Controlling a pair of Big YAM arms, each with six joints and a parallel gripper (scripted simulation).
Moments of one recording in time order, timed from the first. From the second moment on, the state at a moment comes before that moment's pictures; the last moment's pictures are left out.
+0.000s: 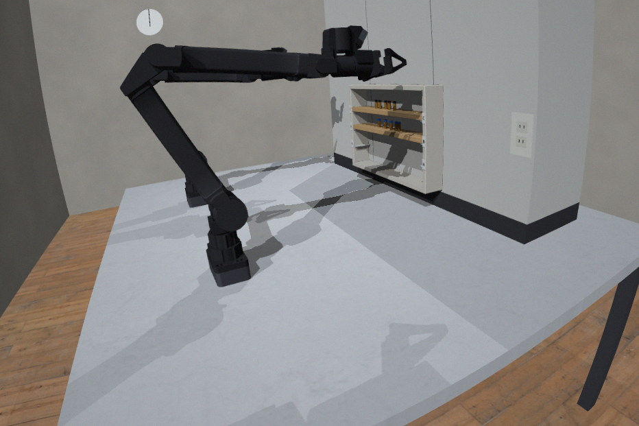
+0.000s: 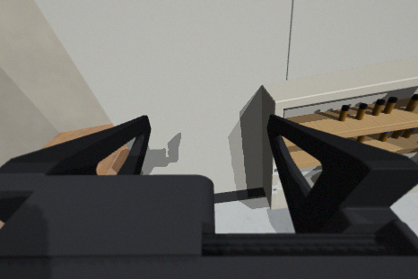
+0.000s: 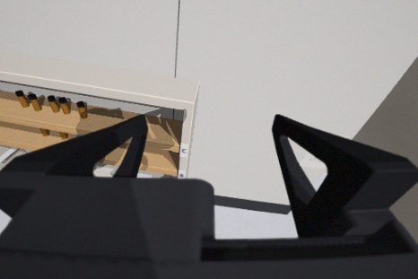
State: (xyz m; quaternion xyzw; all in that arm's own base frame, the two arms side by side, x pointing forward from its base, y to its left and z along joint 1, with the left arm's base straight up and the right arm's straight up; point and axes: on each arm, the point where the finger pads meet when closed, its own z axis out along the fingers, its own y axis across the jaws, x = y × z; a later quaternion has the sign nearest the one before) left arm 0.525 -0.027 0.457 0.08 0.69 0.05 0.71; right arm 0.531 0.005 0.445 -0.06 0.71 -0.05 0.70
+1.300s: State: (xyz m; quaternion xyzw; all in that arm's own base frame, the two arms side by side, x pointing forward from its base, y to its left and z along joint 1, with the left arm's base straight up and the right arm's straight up) left arm 0.604 -0.267 0.307 0.59 0.36 0.28 0.66; right arm 0.607 0.147 0.239 -0.55 0.44 -0.29 0.65
